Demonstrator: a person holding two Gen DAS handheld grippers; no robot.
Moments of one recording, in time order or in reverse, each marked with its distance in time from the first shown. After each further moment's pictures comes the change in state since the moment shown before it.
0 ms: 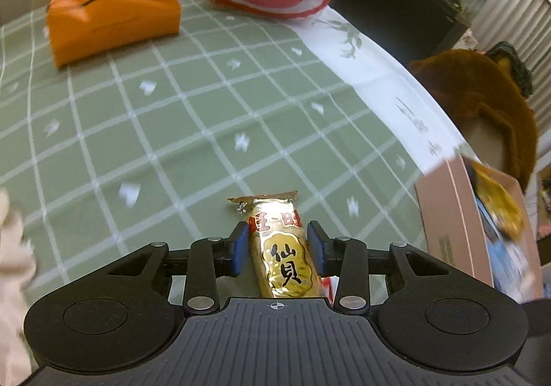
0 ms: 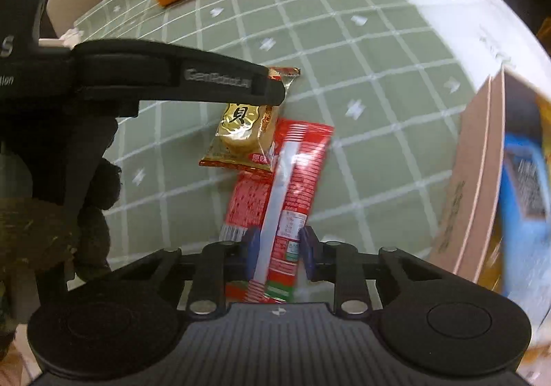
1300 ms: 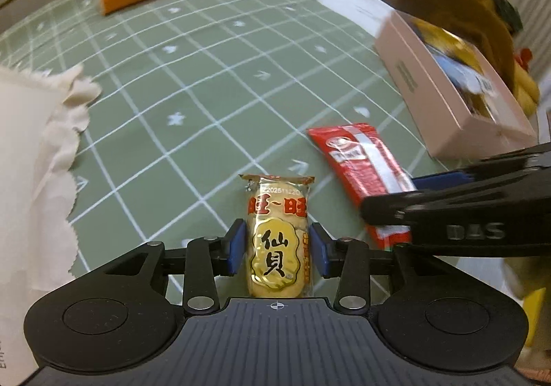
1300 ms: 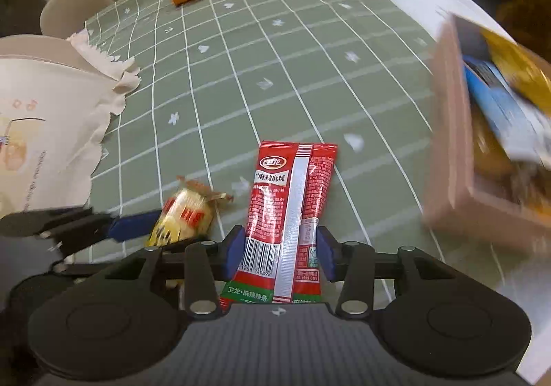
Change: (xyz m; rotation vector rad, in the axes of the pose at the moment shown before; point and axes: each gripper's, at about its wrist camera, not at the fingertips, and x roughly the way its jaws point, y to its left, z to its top) left arm -0.077 -0.022 -0.151 0.178 0.045 0.089; right arm -0.040 0.033 -0.088 0.114 -0.126 -0.079
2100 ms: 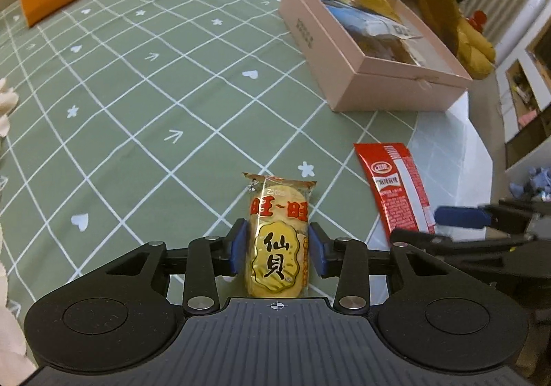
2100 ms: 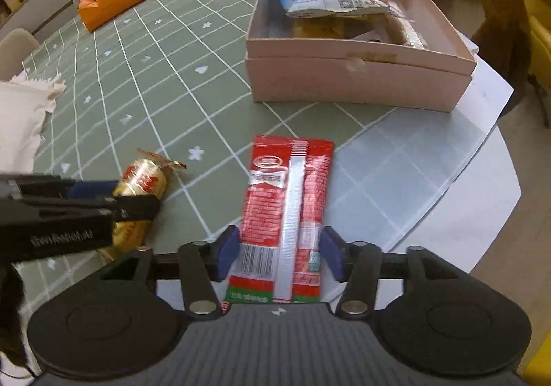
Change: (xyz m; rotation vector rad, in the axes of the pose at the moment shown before) left arm 0.005 -0.065 -0.015 0.098 0.061 -0.121; right arm -0.039 -0.077 -0.108 0.201 -0.083 -0.181
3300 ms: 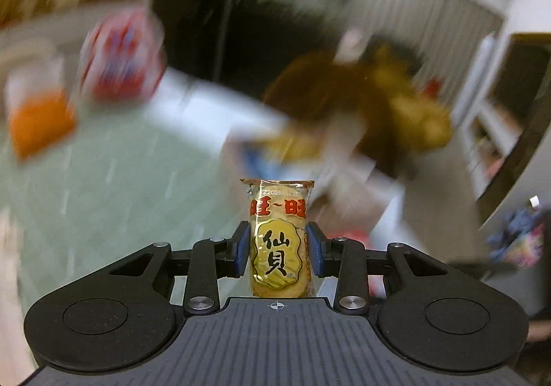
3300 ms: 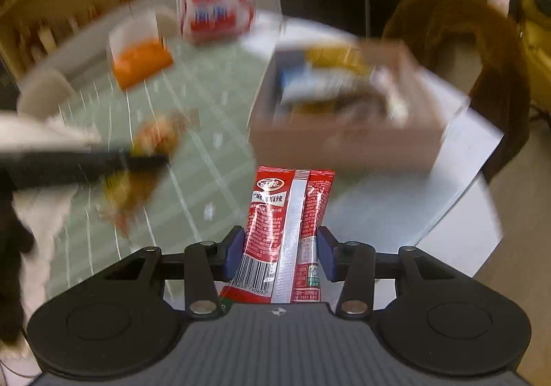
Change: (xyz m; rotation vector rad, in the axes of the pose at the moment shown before) left arm -0.115 -0.058 0.063 0.133 -0.412 -0.114; right arm -0.077 -0.040 0.013 -0.022 -0.294 0.113
